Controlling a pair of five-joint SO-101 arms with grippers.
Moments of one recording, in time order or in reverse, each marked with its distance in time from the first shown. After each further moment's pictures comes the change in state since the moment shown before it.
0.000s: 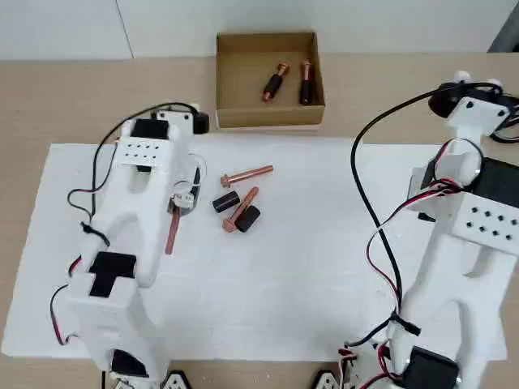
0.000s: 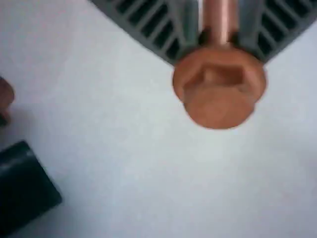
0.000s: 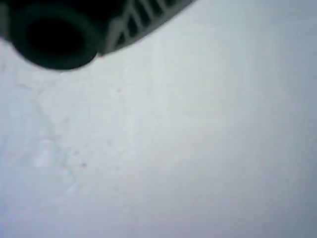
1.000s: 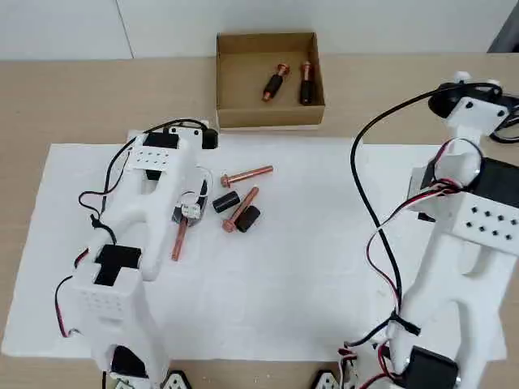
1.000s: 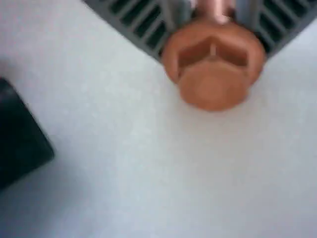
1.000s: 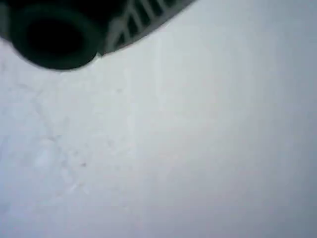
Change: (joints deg) left arm 0.4 3.8 4.8 -6.9 -0.5; right arm 0.0 0.0 0.0 0.0 0.0
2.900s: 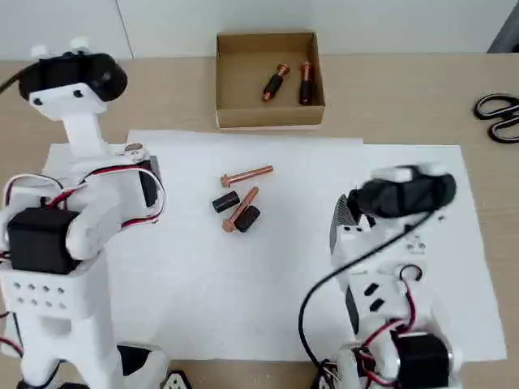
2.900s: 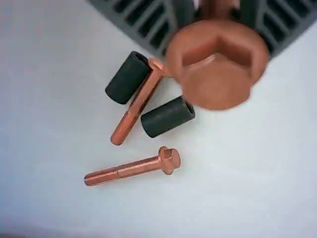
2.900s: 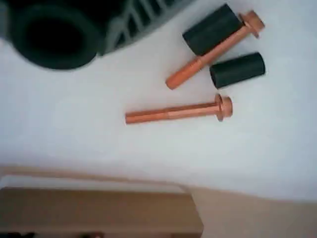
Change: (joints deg) left arm -0.5 -56.2 -8.2 14.9 16.4; right arm -26.5 -65.7 53.4 -31.8 -15.0
